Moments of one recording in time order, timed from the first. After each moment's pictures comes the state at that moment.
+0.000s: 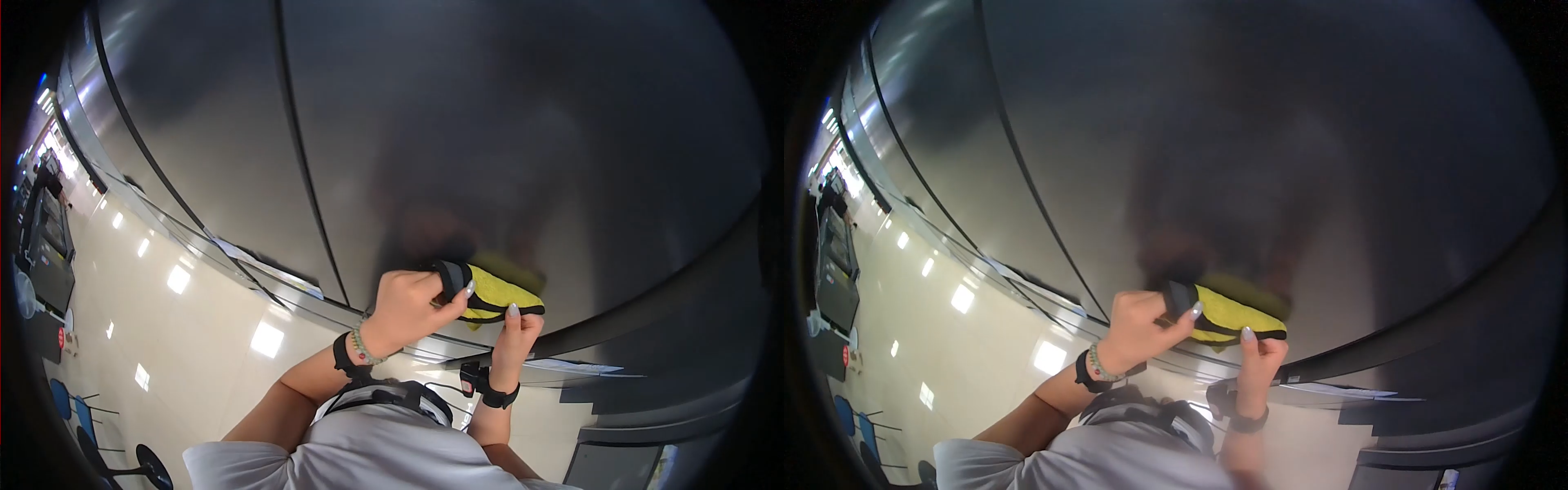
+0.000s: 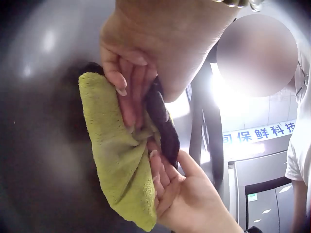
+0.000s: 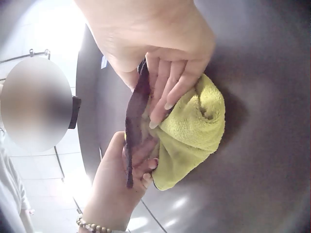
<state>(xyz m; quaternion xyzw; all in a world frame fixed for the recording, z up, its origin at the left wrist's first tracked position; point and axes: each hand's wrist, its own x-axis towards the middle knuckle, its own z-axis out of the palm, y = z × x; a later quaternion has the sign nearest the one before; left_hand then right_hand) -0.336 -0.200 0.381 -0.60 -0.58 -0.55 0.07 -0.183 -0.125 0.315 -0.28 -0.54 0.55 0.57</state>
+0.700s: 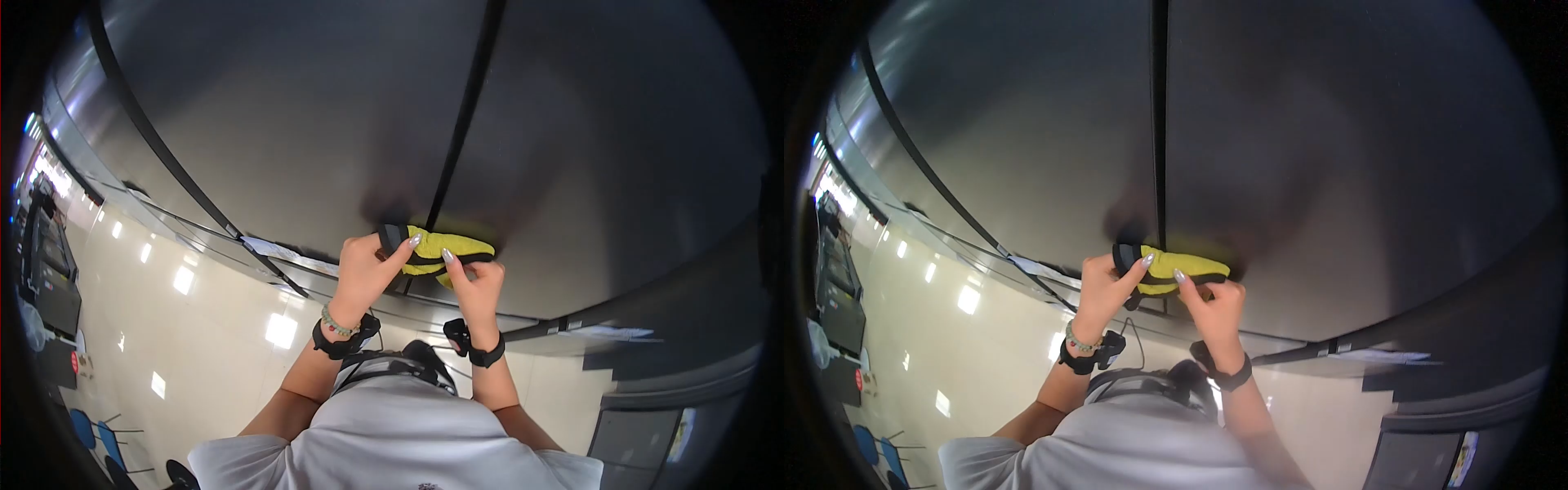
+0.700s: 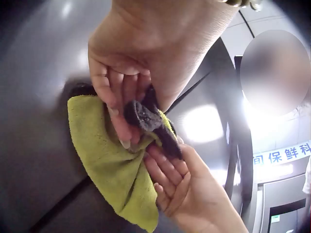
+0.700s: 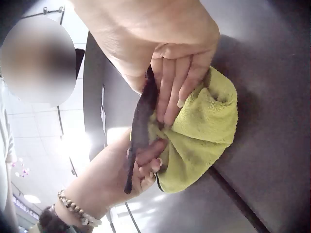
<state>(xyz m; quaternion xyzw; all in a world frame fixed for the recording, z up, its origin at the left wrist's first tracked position) -0.473 -0.277 0.335 -0.41 -0.70 -0.57 -0.13 -0.339 -0.192 0.322 -0.28 -0.74 0.38 0.48</state>
